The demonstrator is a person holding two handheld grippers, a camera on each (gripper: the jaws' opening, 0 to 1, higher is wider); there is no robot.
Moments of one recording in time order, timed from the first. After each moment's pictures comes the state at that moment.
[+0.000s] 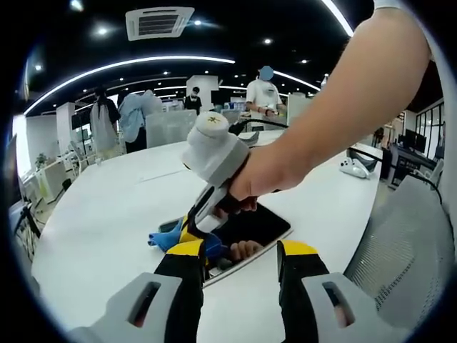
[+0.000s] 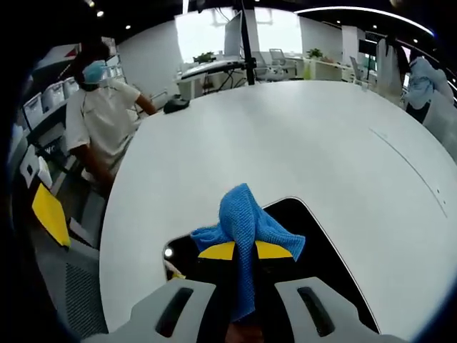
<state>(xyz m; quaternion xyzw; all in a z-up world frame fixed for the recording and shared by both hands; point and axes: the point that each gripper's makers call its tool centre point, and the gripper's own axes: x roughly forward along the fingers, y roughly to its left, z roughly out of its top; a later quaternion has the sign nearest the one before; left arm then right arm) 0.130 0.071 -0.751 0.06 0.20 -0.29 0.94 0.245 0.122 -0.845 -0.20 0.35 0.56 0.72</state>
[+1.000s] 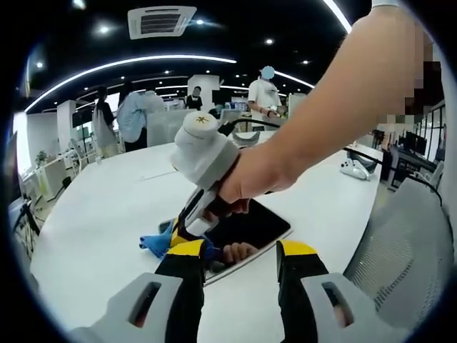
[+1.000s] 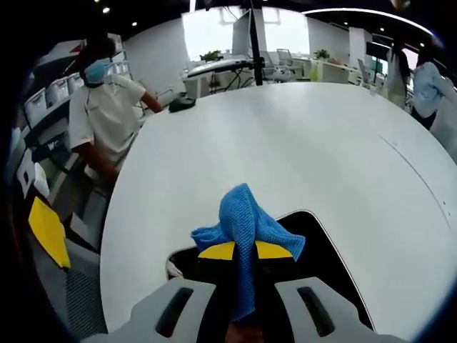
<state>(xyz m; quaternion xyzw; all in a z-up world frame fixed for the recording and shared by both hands) 0.130 0.072 -0.751 0.05 0.20 -0.28 0.94 0.241 0.138 -0.844 -0.20 0.34 0.58 0.71</state>
